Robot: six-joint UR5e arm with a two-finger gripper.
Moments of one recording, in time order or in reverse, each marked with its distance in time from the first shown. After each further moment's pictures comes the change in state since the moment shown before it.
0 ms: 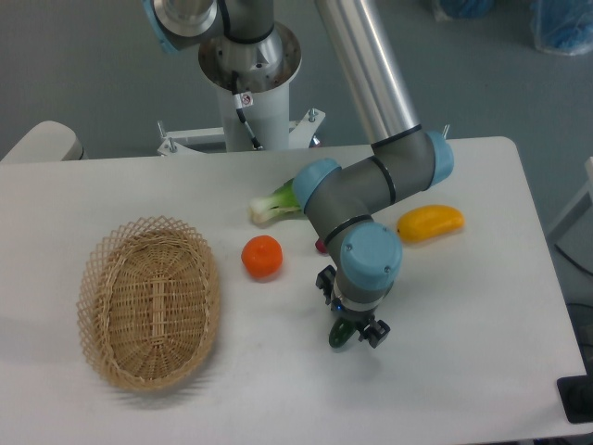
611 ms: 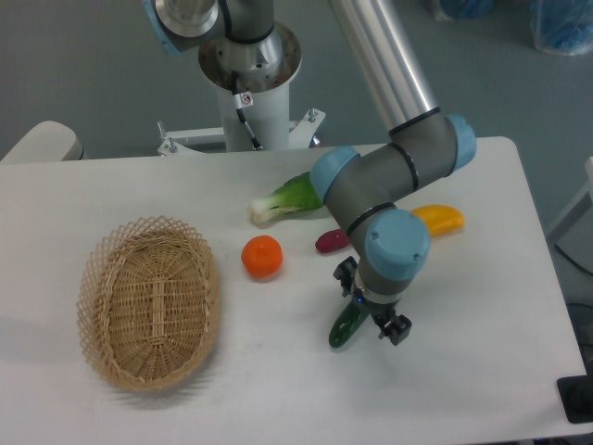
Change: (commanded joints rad) arm 0.028 0.037 0.003 -0.061 -0.003 0.103
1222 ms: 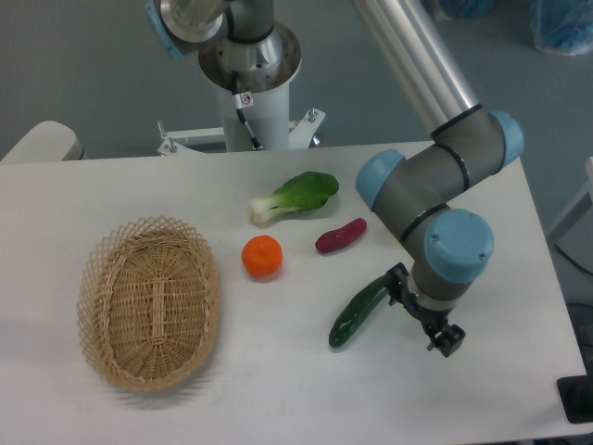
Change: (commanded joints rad) arm 0.067 -0.008 0.127 -0.089 -0.006 0.129
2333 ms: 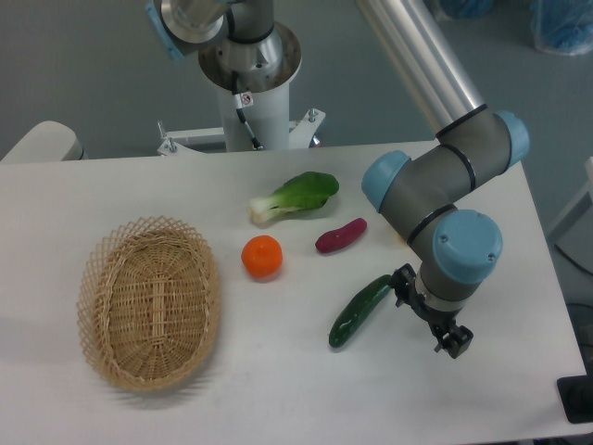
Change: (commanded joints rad) arm 0.035 -0.064 0.104 -0.005 0.008 0.034
